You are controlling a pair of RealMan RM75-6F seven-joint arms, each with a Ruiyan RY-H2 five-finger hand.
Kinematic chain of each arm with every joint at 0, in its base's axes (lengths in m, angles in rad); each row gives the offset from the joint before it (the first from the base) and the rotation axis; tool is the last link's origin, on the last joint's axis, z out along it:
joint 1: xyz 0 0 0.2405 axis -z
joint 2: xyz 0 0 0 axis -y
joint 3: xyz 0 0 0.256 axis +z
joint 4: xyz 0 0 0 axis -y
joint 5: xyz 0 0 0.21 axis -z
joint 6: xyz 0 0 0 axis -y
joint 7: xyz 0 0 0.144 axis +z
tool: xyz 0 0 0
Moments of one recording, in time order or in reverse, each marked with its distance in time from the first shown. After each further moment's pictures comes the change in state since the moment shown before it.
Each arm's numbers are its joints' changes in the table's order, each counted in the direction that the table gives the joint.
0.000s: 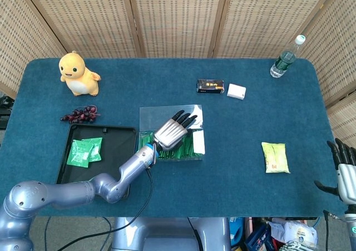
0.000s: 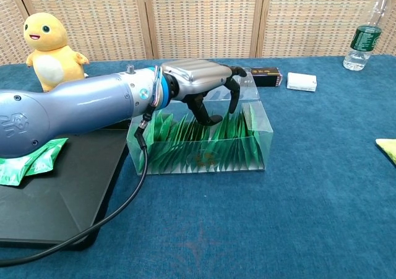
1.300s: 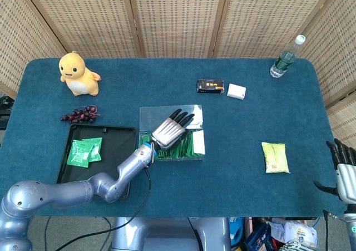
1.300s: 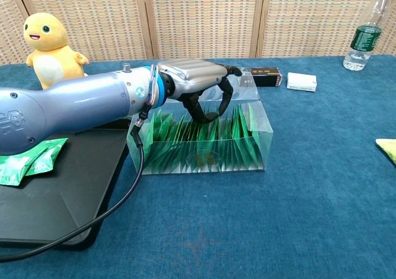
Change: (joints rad) left arm -0.001 -0.012 0.006 0.003 0.013 -0.002 0.012; right arm -0.003 0.002 -0.002 -0.004 -0.002 0.010 0.004
